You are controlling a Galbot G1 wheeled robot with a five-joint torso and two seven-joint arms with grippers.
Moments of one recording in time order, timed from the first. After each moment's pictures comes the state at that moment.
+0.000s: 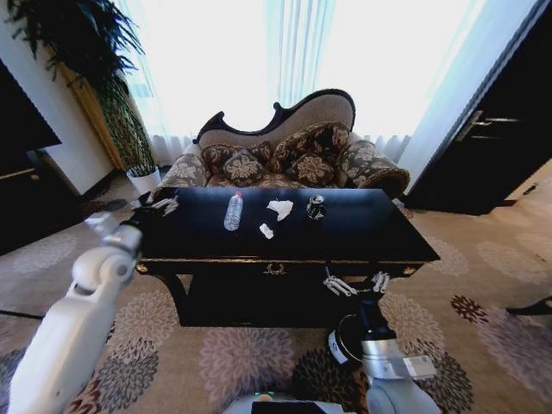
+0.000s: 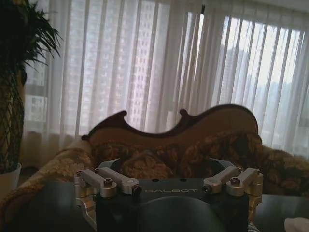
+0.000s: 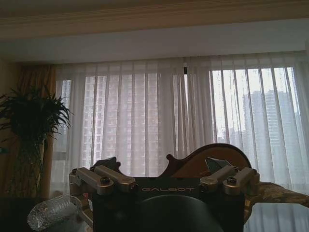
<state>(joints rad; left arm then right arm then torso) 0.82 -0.85 -0.46 -1.90 -0.91 0.37 -0.19 -1.81 1.57 0.50 2.42 0.03 0.25 -0.10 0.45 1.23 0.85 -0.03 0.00</state>
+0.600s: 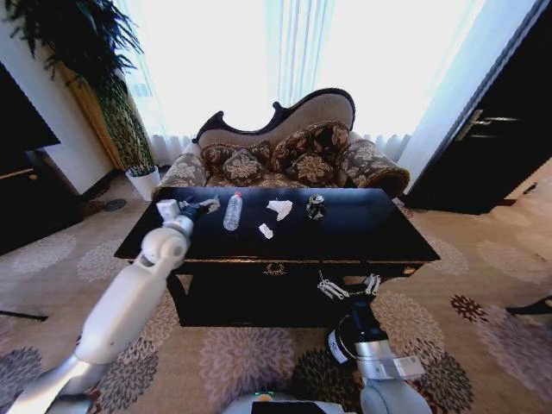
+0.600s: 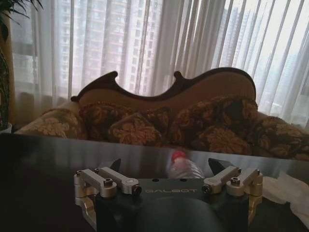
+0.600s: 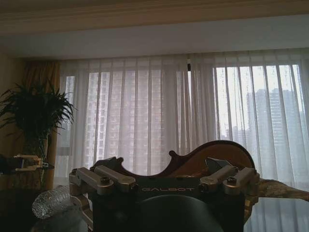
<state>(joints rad) 0.67 -1.01 -0.16 -1.85 -0.90 0.47 -0.46 -1.81 1.57 0.51 2.38 0.02 0.27 -0.12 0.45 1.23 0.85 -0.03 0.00</state>
